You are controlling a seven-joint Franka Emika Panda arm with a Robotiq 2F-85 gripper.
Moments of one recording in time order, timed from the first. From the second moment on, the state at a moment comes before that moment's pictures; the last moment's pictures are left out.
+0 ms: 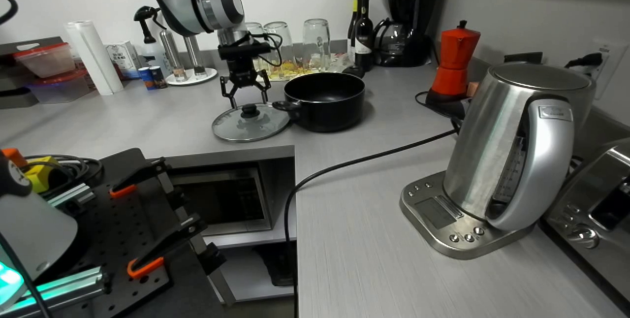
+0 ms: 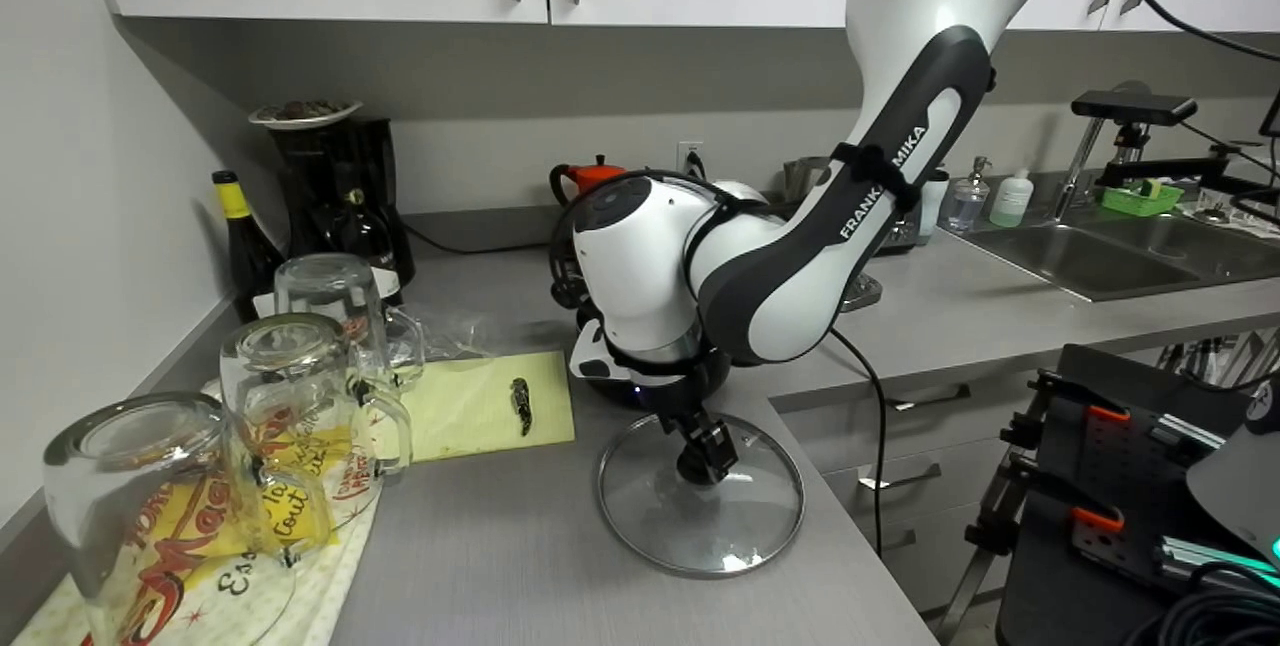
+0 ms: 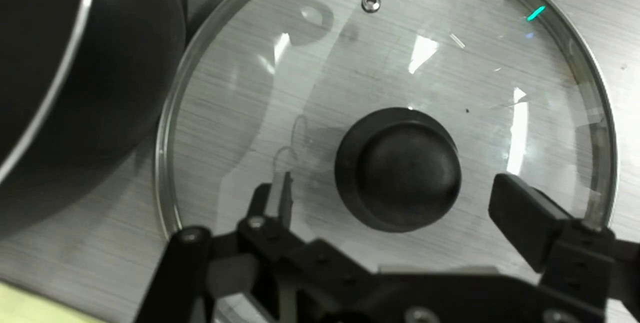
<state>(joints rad) 0.35 0.72 0.21 -1.84 -0.49 2.28 -0.39</state>
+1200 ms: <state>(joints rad) 0.33 0.72 0.21 -1.84 -0.48 2.28 -0.40</state>
